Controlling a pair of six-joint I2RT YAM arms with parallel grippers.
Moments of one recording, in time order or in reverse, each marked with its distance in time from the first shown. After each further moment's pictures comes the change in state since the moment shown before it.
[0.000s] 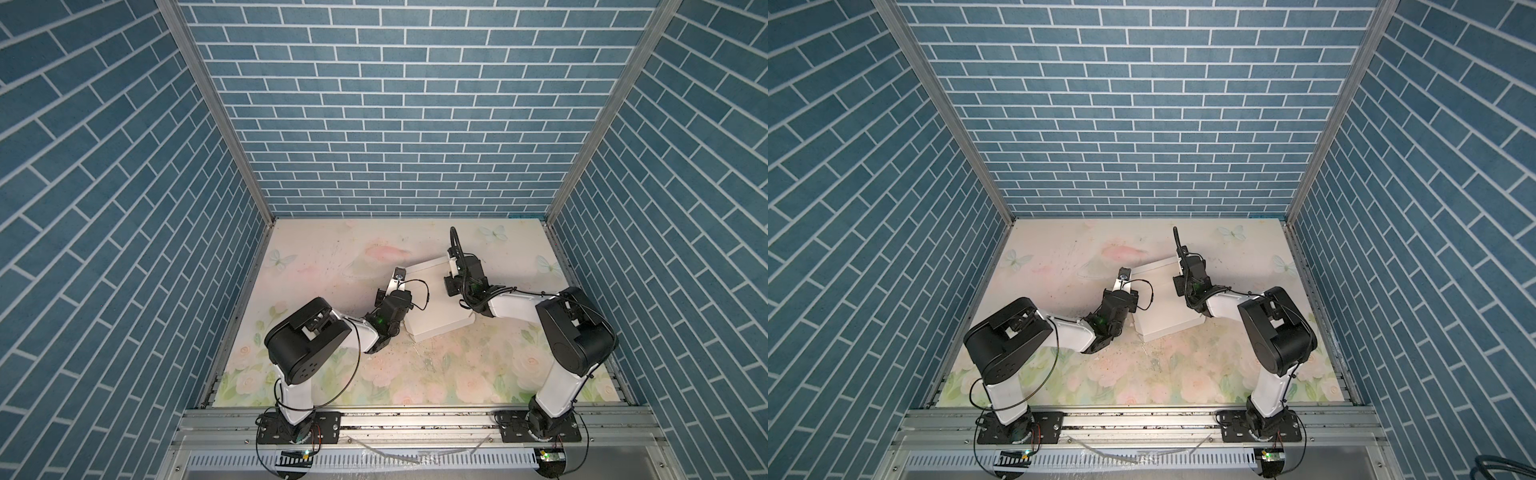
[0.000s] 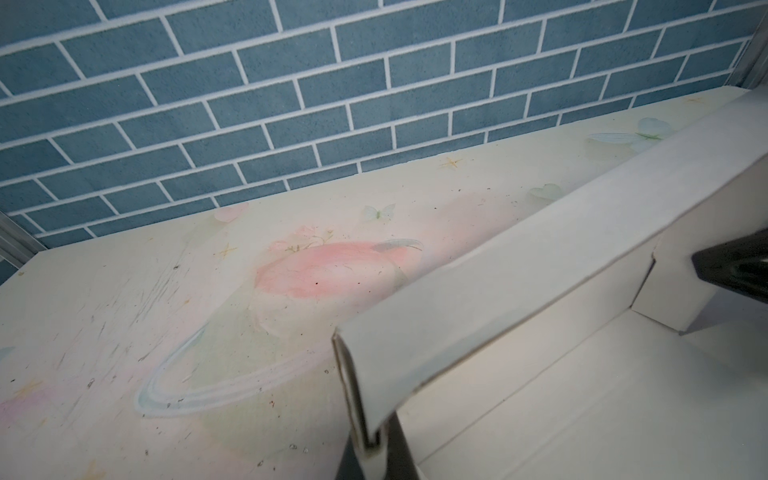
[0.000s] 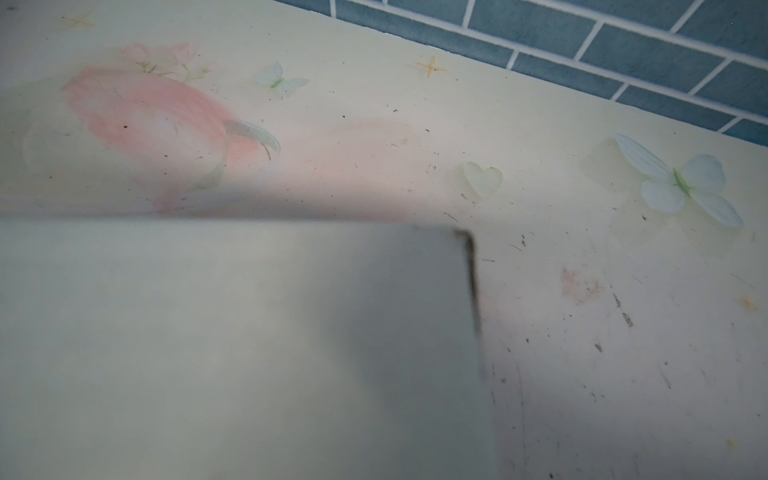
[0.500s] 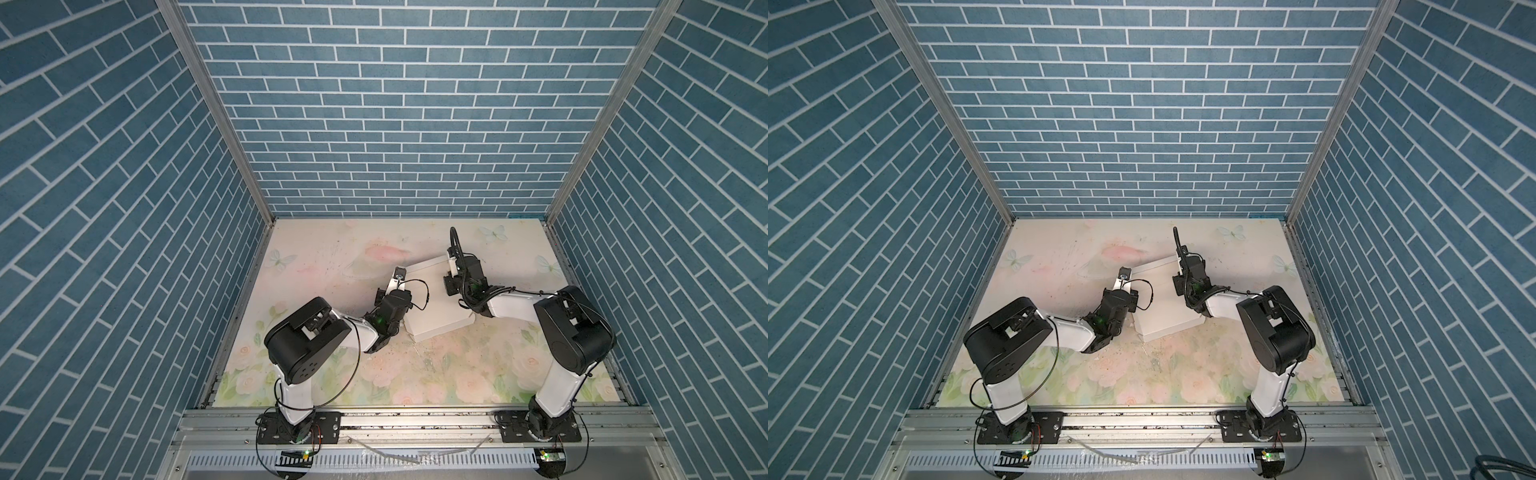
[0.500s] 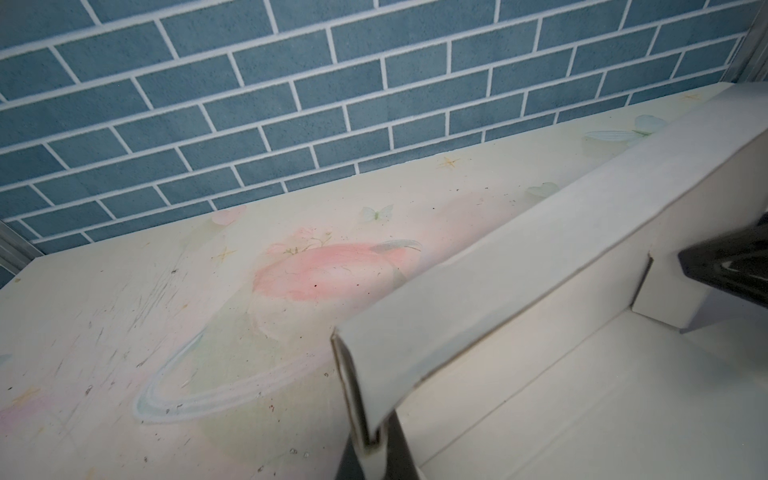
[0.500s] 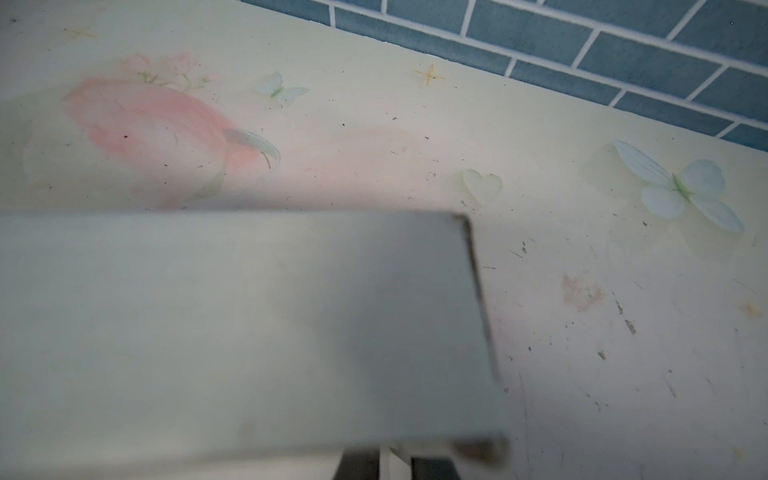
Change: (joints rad) left arm 0.006 0.001 0.000 0.006 0.016 0.017; right arm 0.000 0.018 0.000 0.035 0.004 0.002
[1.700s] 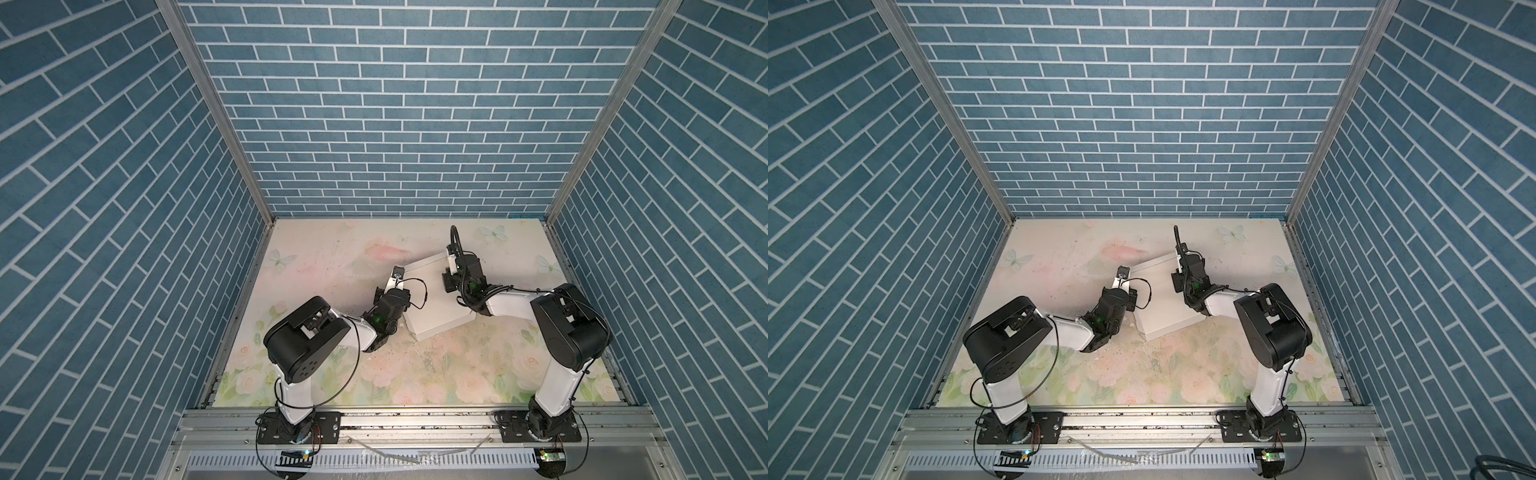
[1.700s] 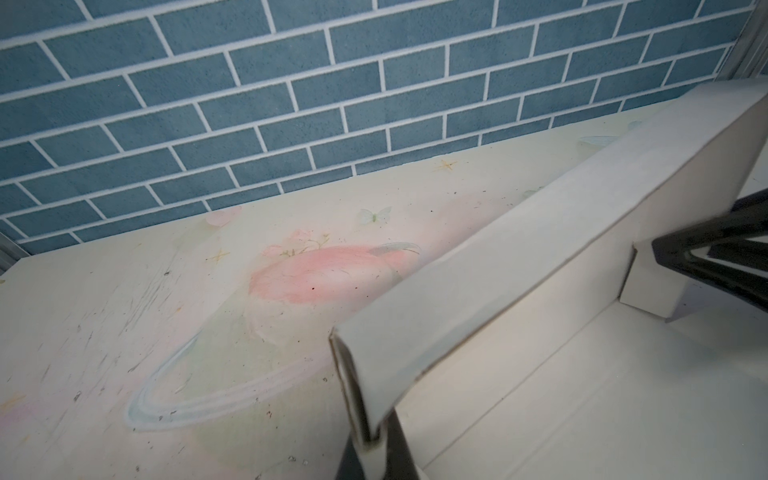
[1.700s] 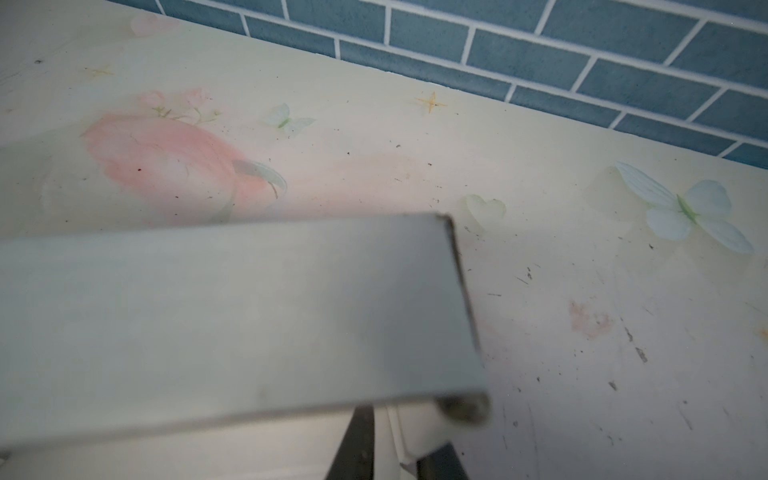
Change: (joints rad) left arm 0.020 0.001 -0.008 0.024 0.035 0.000; right arm -0.004 0.023 0.014 0.070 -0.011 0.005
